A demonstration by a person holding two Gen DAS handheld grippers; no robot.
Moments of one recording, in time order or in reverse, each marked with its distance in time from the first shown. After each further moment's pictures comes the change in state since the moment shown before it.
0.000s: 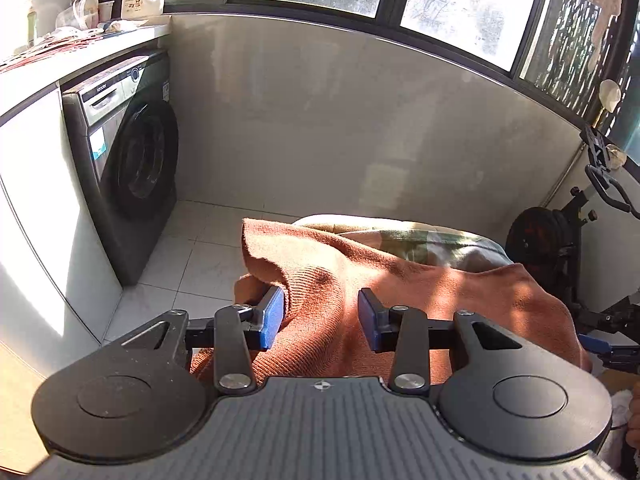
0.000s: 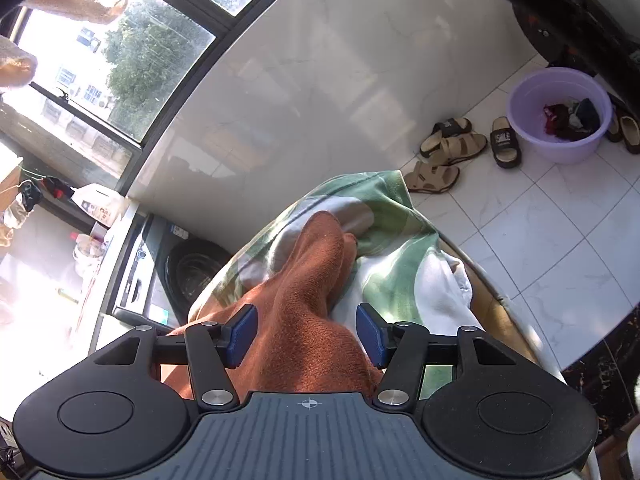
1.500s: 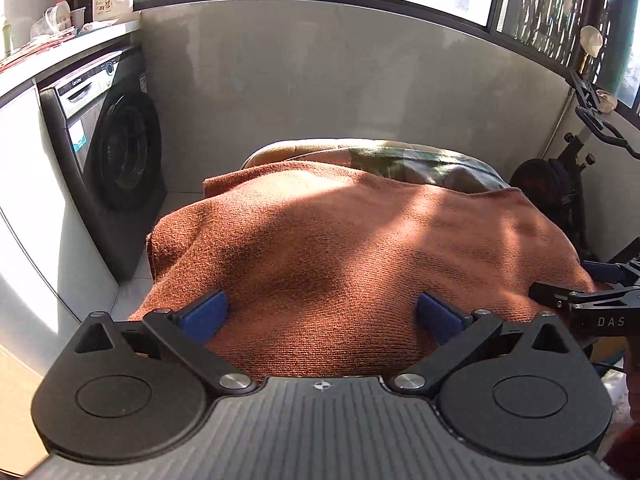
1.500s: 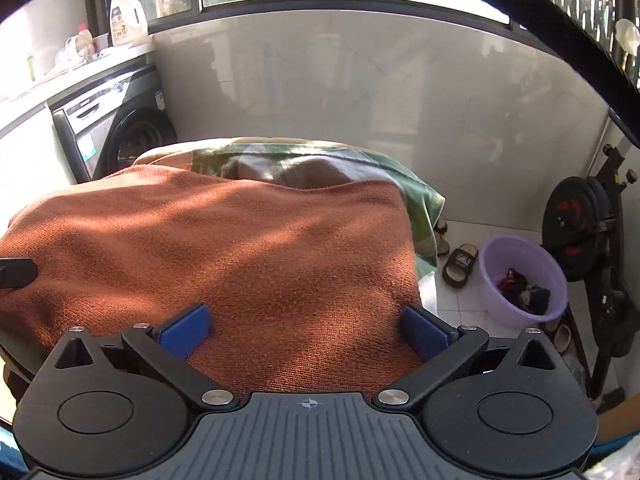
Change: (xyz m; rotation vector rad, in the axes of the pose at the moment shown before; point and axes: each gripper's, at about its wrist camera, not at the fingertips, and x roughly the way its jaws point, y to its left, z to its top) left arm 0.063 -0.037 -0.072 0.125 0.024 0.033; right arm 0.071 0.097 -0.119 -0.745 -0.002 -0.315
